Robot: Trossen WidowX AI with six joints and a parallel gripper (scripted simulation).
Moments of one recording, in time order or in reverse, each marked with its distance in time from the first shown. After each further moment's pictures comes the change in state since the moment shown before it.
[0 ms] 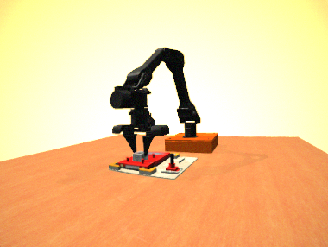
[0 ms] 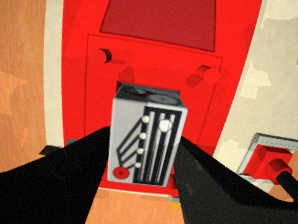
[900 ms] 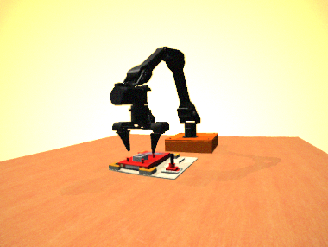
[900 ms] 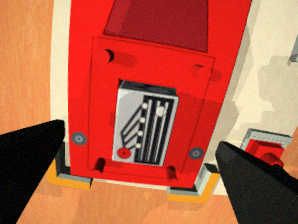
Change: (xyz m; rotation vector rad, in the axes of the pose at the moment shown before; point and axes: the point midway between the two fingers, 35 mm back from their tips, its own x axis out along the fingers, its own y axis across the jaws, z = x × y) arm -0.010 0.000 0.001 -0.002 -0.006 -0.001
